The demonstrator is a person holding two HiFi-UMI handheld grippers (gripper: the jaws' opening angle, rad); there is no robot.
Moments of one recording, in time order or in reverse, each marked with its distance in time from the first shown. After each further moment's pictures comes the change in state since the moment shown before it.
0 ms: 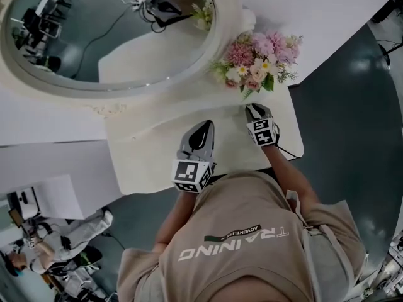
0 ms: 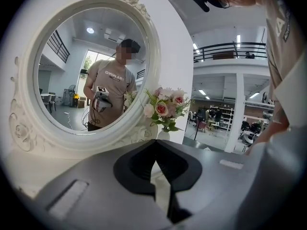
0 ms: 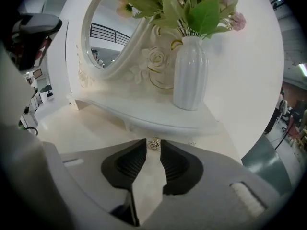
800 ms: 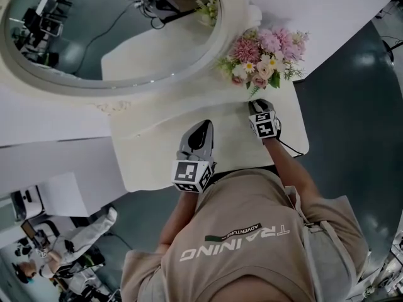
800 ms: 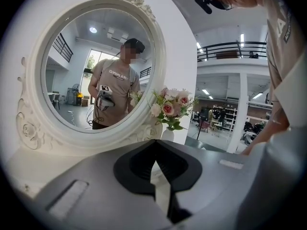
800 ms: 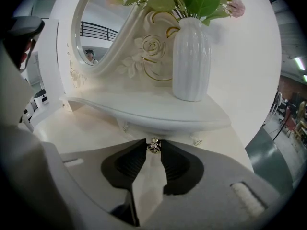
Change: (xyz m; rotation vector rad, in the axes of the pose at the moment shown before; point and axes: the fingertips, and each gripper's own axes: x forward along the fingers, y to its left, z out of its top) left arm -0.013 0.018 -0.003 -0.015 0.011 0.037; right arm 0.022 -0.001 -0.003 0.067 0.039 -0.025
